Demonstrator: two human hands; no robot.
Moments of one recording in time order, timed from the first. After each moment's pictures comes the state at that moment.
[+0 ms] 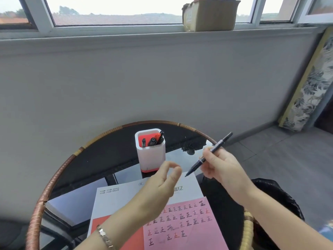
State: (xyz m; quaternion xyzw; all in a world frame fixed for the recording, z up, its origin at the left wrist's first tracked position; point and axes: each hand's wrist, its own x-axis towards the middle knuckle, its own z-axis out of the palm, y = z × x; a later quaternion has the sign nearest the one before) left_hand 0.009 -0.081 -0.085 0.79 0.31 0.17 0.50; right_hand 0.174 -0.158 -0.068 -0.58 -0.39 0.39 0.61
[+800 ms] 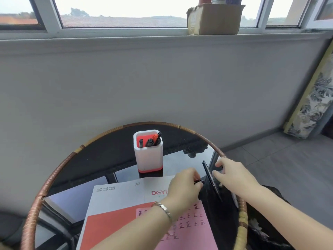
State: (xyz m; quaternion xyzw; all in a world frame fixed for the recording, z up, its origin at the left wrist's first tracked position) left_hand 0.100 -0.090 -0.125 0.84 0.41 0.13 0.34; right_hand 0.241 -0.155 -0.109 -0.87 -0.45 0.13 0.18
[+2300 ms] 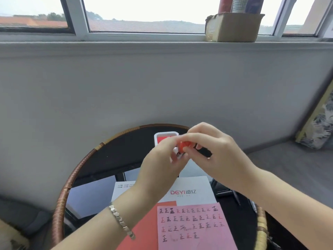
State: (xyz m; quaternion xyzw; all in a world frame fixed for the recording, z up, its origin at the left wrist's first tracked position) left_hand -0.004 -0.069 -0.043 0.83 0.28 0.42 0.22; right_hand 0.132 -0.130 -0.007 -0.50 -0.76 -0.07 0.40
